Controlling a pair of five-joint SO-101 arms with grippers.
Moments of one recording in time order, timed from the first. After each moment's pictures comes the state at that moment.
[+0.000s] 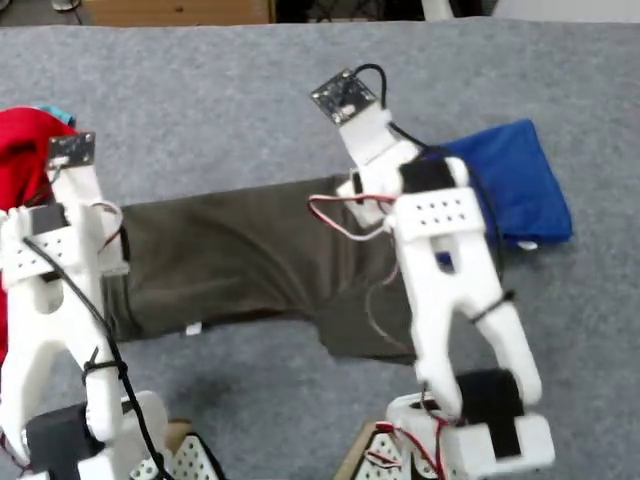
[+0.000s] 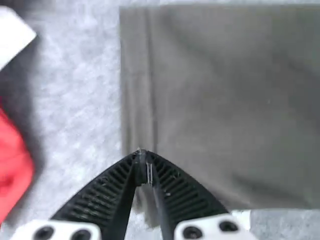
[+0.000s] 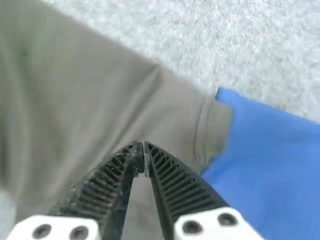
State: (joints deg) left arm -21.5 -21.1 35.2 67.7 -7.5; right arm -10.4 -8.8 18.8 59.8 26.6
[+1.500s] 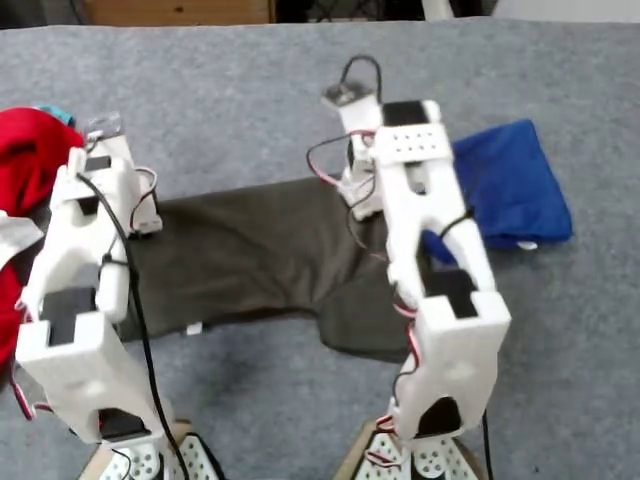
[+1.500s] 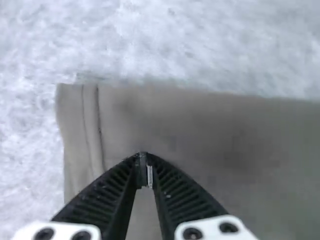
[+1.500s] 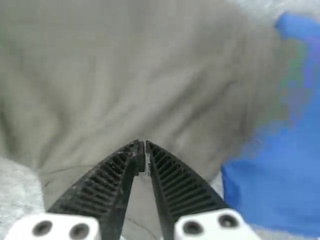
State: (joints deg) left arm -16.7 16.1 11.3 60.4 6.7; right arm -8.6 25.2 -12.7 86.7 18.7
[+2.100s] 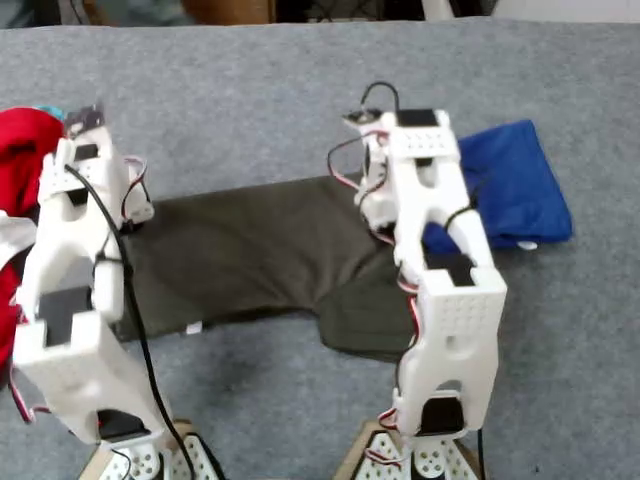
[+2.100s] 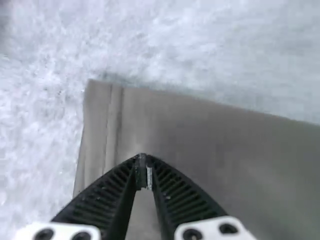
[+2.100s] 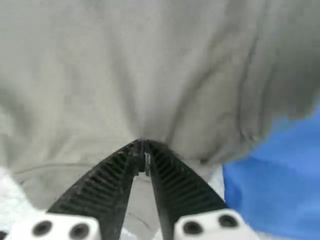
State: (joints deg) left arm -16.6 11.1 6.4 67.9 10.5; right arm -3.8 33.3 -21.1 95.1 18.7
